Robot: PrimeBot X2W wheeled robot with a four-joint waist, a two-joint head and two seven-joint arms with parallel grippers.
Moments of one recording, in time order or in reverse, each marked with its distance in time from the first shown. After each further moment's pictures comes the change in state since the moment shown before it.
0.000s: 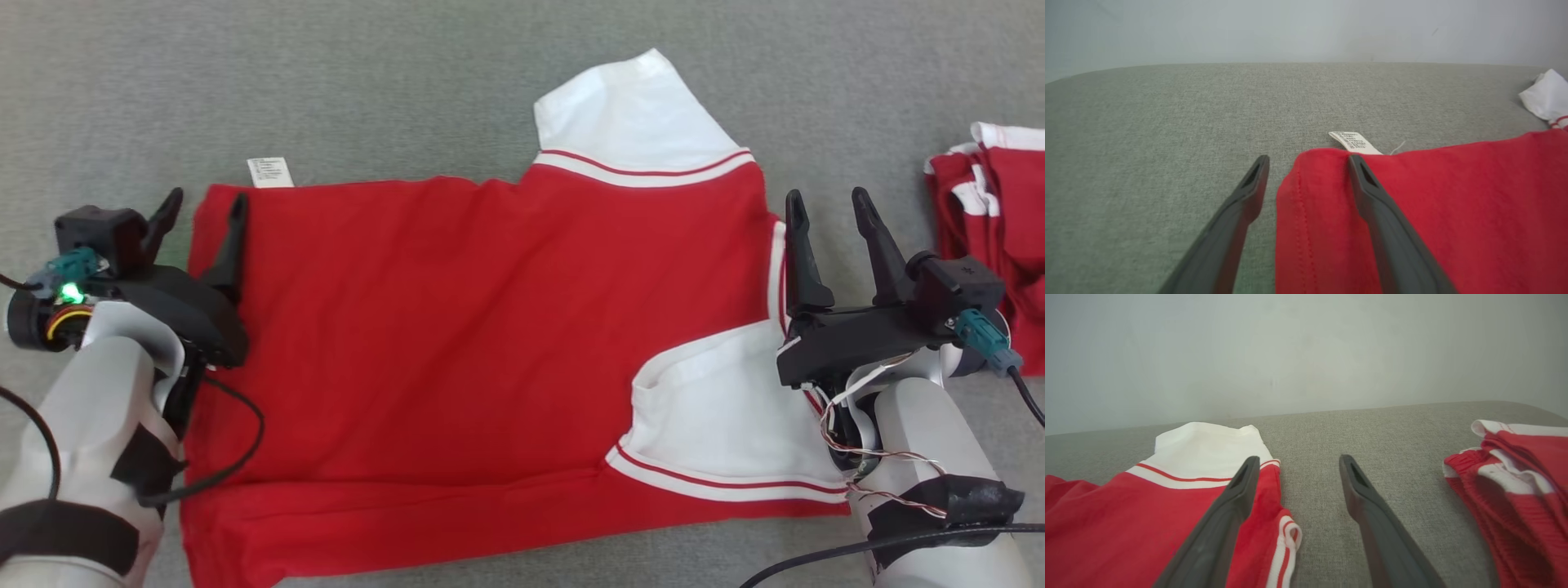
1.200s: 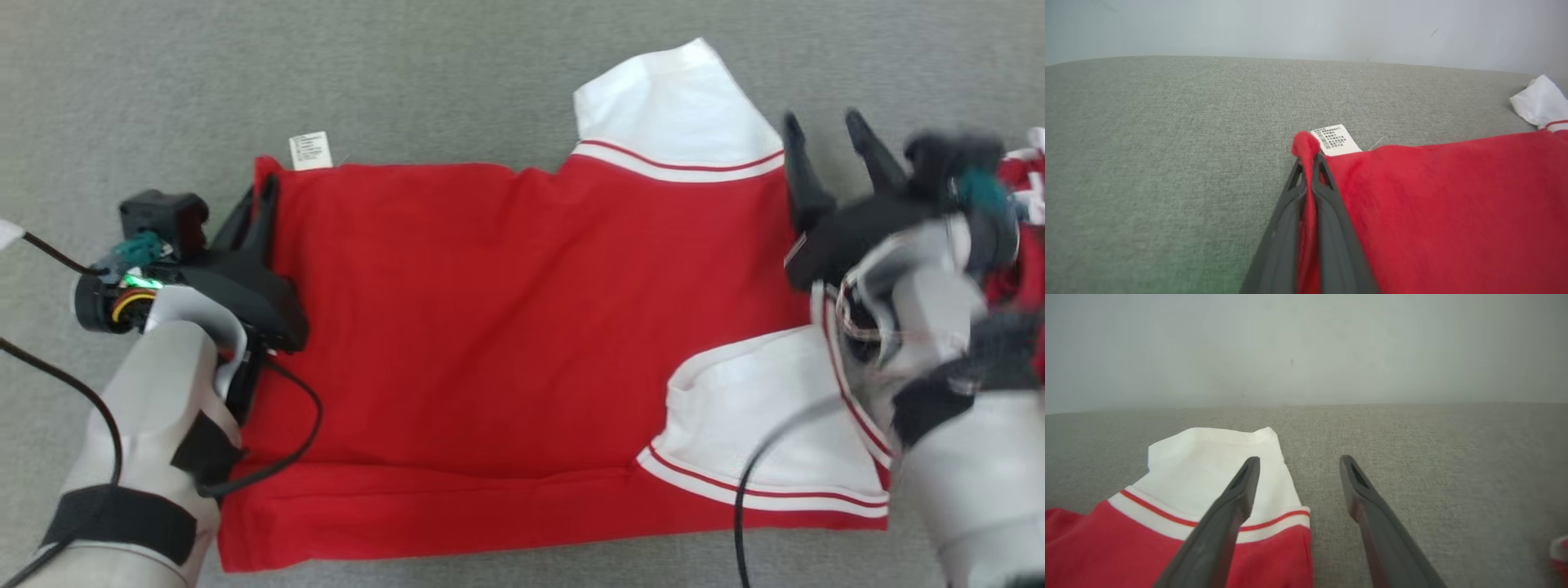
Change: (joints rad) left arm -0.038 -0.083 -0.013 0.027 -0.008 0.031 0.002; right arm -0.272 -0.077 0.119 0.257 0.125 0.000 0.114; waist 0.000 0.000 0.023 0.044
